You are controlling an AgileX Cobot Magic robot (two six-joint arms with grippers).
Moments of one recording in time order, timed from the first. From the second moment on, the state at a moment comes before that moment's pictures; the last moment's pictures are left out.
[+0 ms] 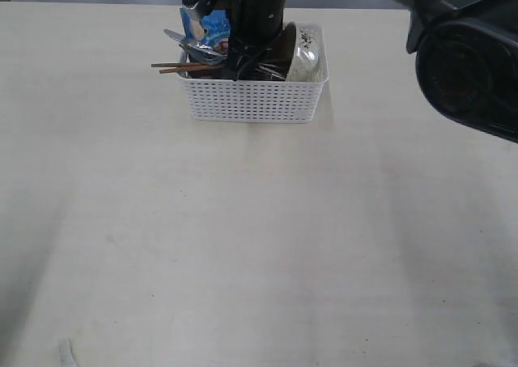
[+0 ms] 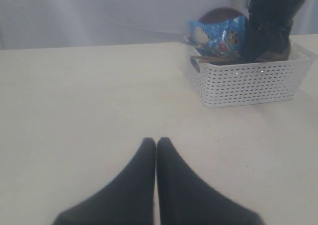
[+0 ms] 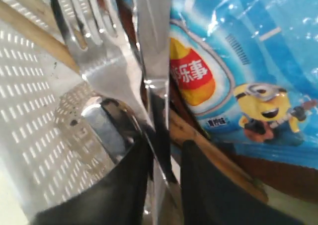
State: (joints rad) left arm -0.22 0.00 0.00 -0.17 0.34 0.11; right arm 0.59 2.40 -2.17 -0.04 1.10 -0.61
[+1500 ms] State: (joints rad) left arm -0.22 0.00 0.00 -0.17 0.34 0.11; right arm 0.59 2.40 -2.17 0.03 1.07 -0.67
